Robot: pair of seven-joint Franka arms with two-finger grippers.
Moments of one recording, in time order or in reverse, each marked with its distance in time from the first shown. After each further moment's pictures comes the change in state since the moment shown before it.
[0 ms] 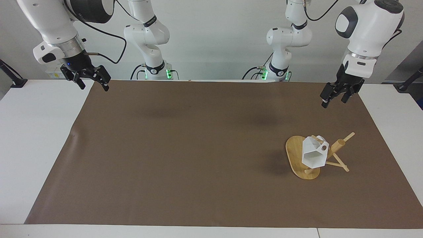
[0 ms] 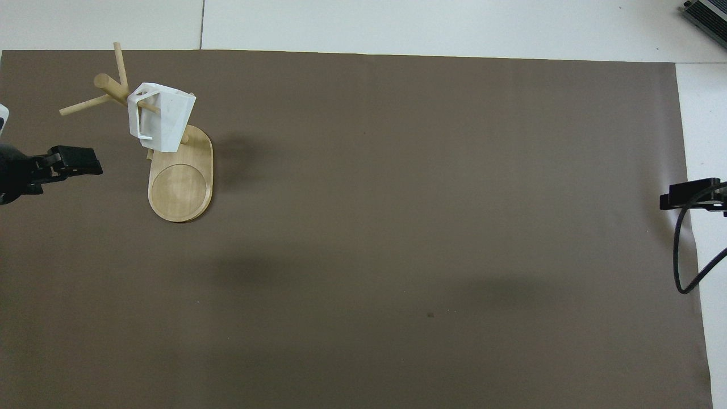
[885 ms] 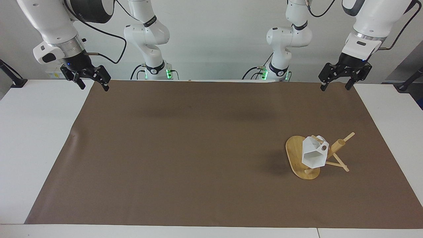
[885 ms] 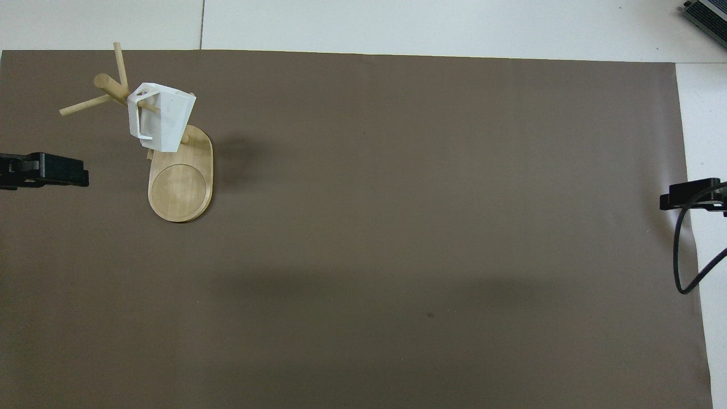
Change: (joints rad) left arm -0.011 0.019 -0.032 0.175 0.001 -0.225 0.142; right arm 0.000 0.000 0.000 0.000 0.000 0.000 0.000
